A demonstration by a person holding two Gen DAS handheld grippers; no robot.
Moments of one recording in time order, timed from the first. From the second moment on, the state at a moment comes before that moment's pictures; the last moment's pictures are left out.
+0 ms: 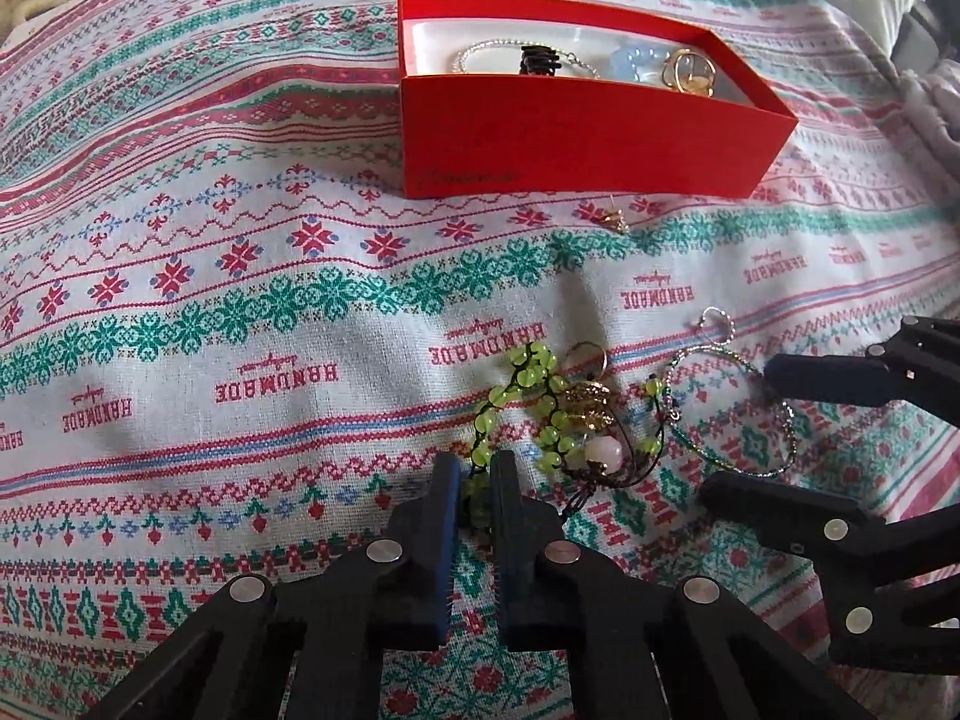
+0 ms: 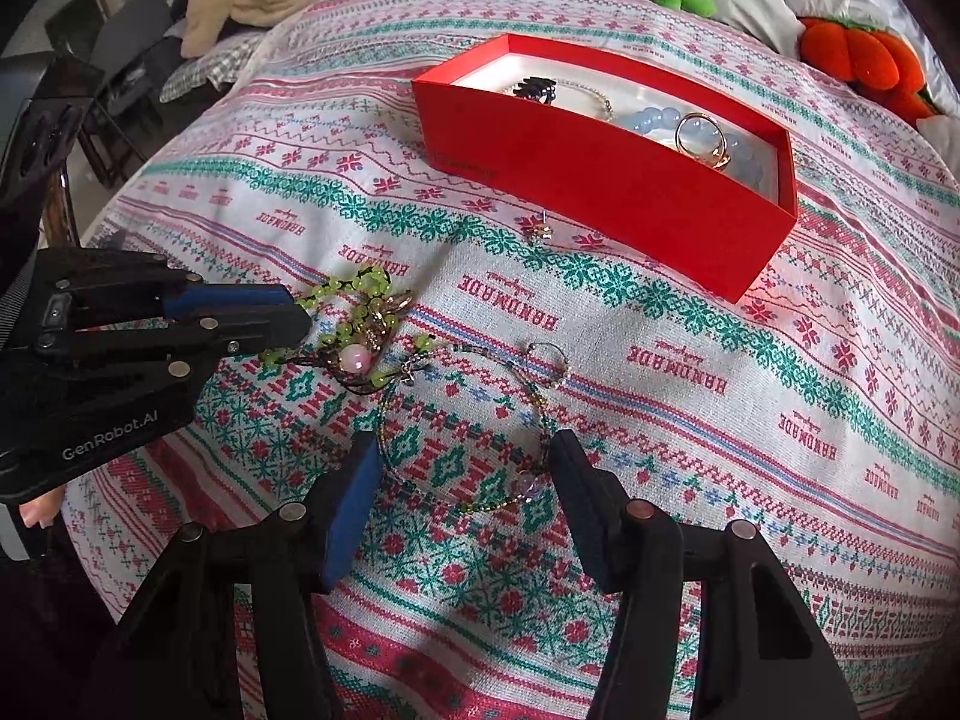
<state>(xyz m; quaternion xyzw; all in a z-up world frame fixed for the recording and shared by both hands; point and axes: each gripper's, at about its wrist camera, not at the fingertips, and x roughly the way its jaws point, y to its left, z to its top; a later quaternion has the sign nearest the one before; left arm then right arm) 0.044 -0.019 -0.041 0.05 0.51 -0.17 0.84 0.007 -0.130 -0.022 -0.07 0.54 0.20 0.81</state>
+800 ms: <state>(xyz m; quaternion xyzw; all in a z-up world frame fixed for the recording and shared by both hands) 0.036 -0.002 0.012 0.01 0.46 -0.16 0.87 0.007 -0.144 0.007 -0.07 0.52 0.20 0.83</state>
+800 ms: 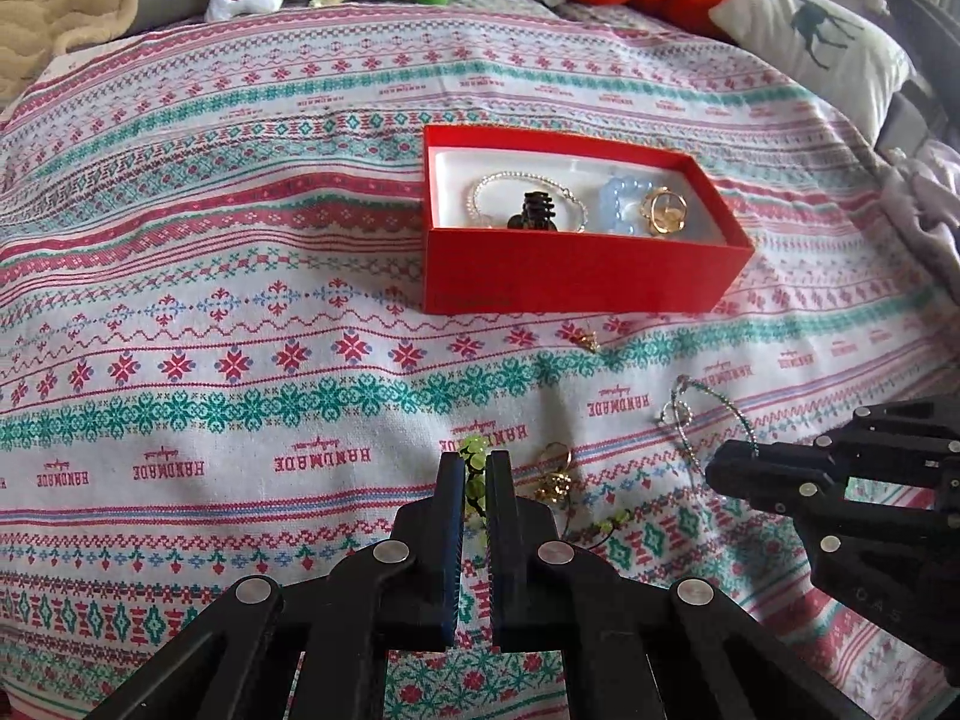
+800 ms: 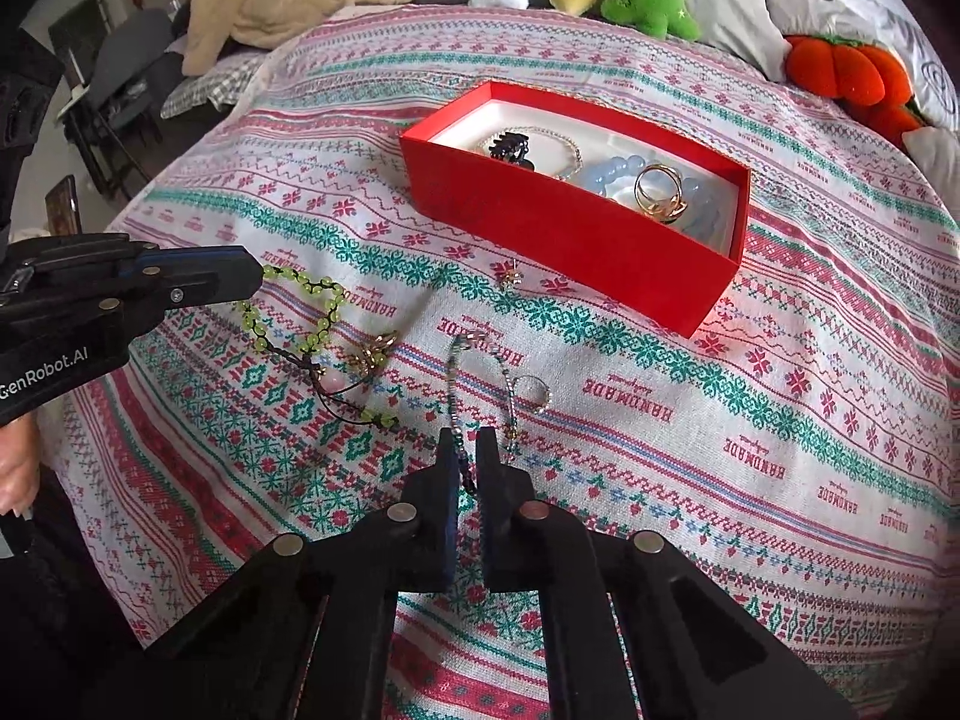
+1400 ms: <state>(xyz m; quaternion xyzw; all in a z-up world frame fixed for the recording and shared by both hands) 0.057 -0.007 0.057 -0.03 0.44 -0.16 0.88 0.025 -0.153 0.045 -0.02 0.52 0.19 0.83</state>
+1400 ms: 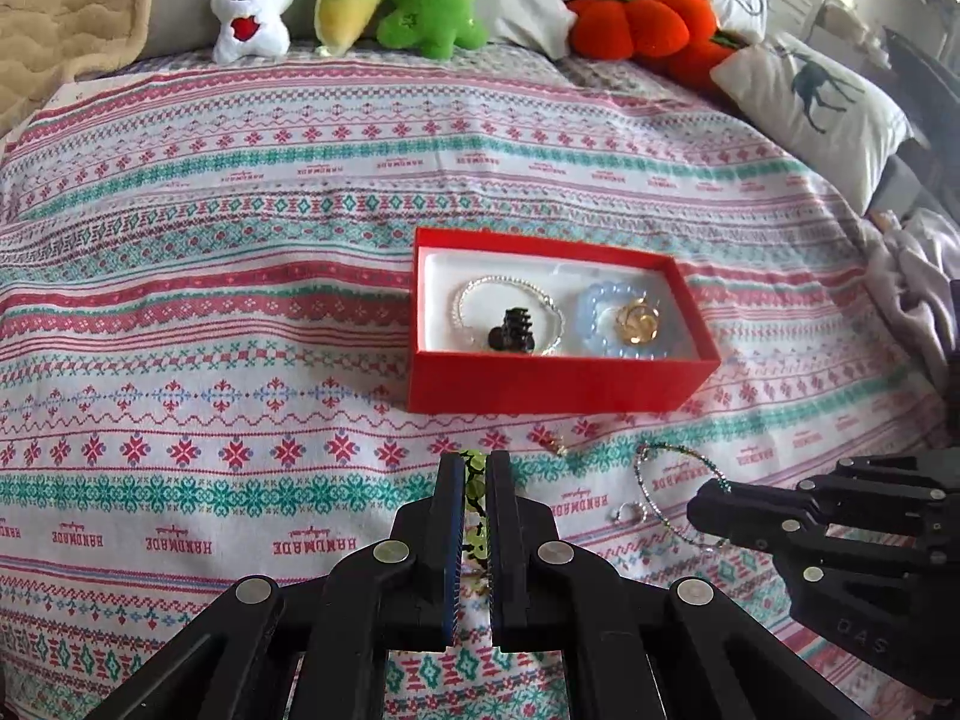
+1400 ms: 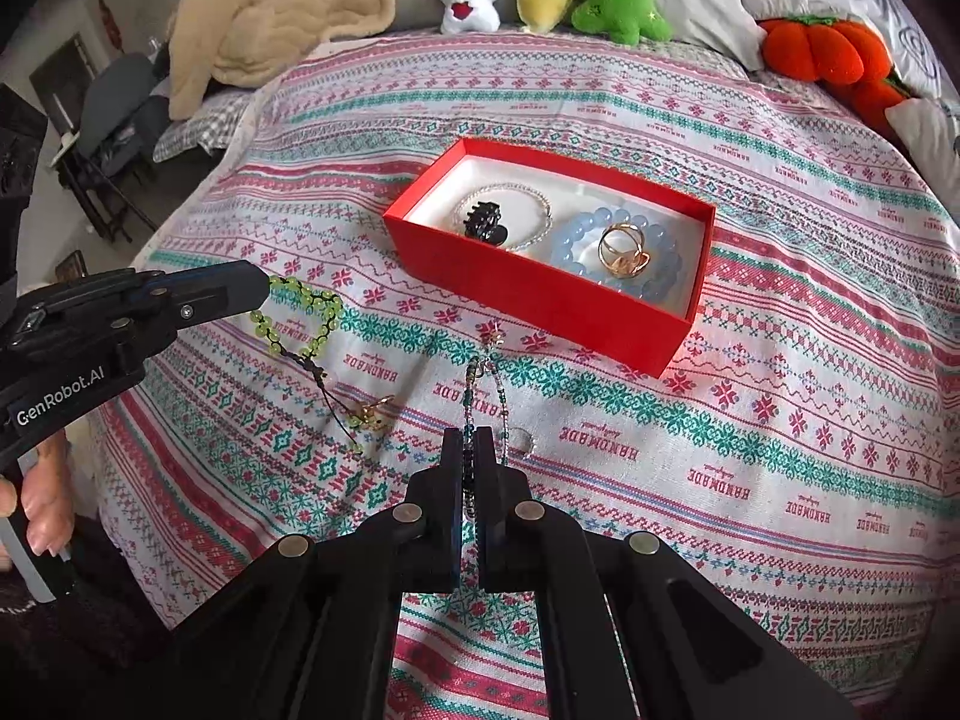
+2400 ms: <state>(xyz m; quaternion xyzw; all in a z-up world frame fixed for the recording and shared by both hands) 0.156 -0.054 0.054 -0.15 0.43 -0.19 0.87 0.111 -0.212 0.083 0.15 0.47 0.13 0.86</state>
